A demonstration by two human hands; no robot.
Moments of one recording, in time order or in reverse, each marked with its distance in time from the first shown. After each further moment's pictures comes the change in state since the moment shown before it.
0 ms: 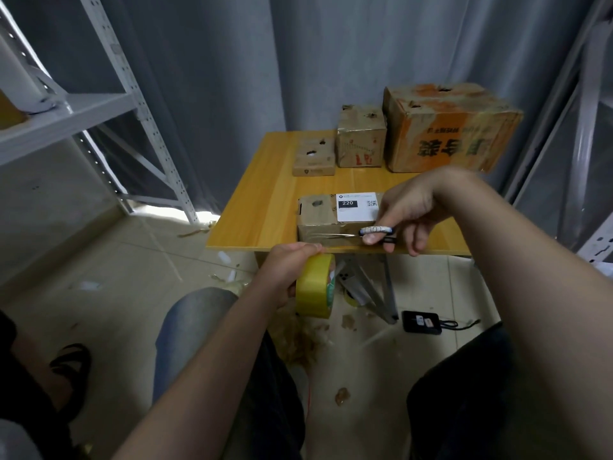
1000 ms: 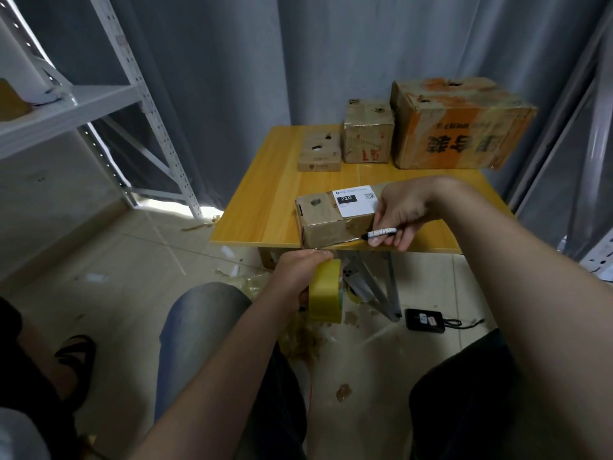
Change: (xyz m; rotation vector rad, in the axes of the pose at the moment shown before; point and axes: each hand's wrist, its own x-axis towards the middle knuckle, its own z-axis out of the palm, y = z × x) left_hand -0.001 -0.017 0.013 -0.047 0.038 -0.054; right_hand 0.040 0.006 -0.004 0.060 0.086 -0.025
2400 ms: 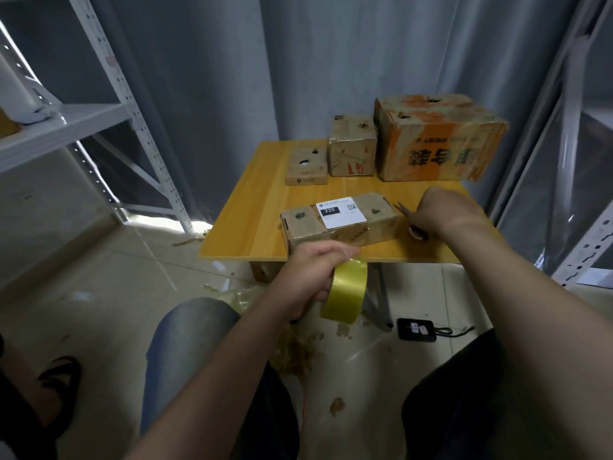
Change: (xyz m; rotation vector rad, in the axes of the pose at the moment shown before) left_hand -0.054 0.043 0.025 0.123 -0.276 0.284; right_hand -0.032 0.054 -0.003 -0.291 0.853 0.290
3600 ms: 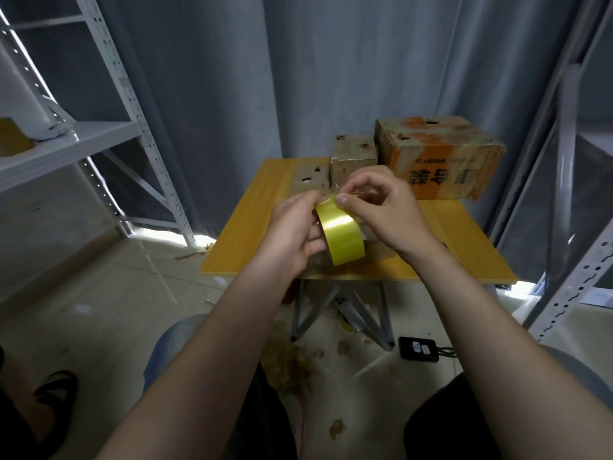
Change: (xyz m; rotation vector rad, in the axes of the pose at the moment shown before) left_hand 0.039 0.070 -0.016 -0.422 0.245 0.026; right_hand -0.068 -0.065 -0.014 1.070 0.163 -0.735
